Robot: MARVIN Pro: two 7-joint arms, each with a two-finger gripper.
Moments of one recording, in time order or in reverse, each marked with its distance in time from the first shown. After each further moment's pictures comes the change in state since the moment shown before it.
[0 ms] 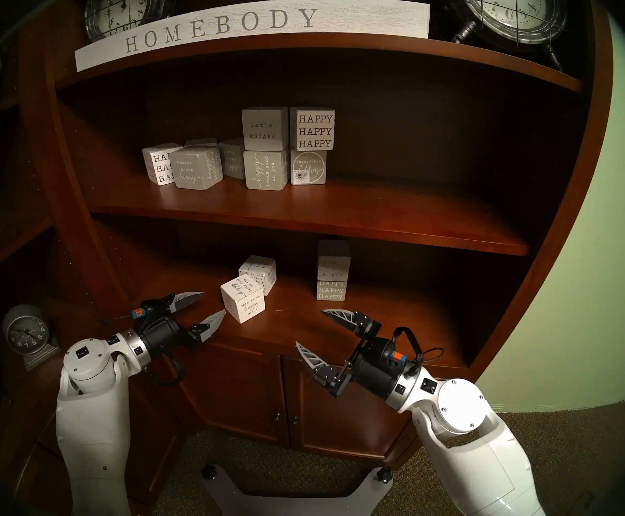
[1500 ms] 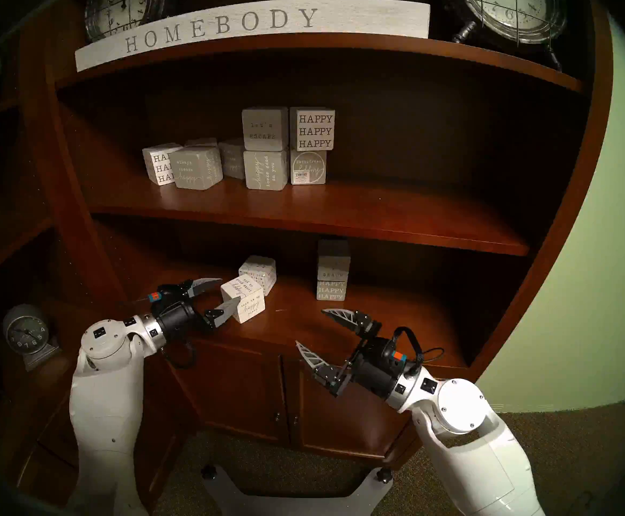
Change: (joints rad) left arm -0.134 0.015 0.050 0.140 -0.019 -0.035 -0.053; right arm -0.001 -0.003 0.003 0.000 -0.002 0.000 0.000
